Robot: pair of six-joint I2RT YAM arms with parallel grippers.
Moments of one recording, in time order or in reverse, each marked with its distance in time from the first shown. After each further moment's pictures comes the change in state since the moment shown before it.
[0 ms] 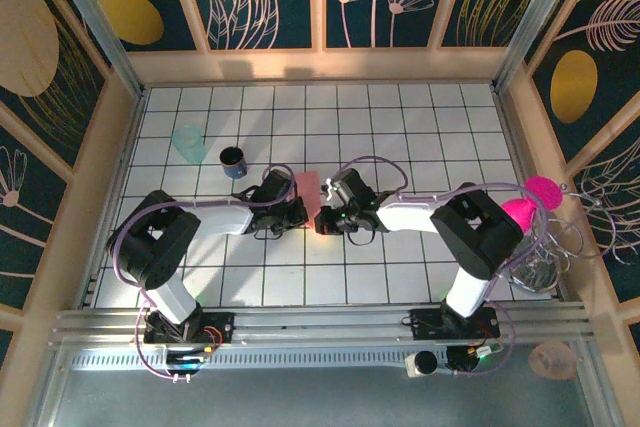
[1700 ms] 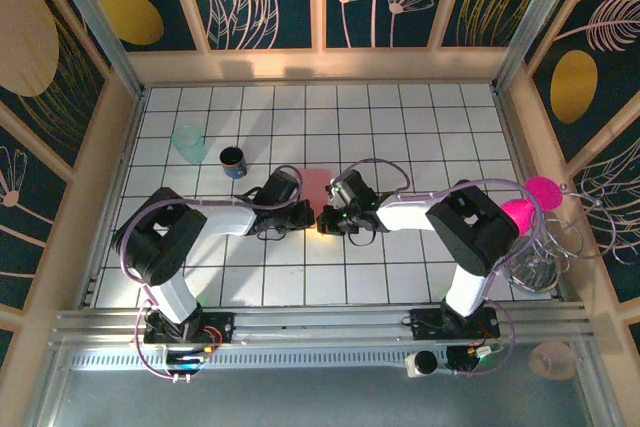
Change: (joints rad) left arm -0.005 0.040 0.004 0.080 0.082 0.145; right arm -0.015 0.025 -0.020 0.029 0.016 0.052
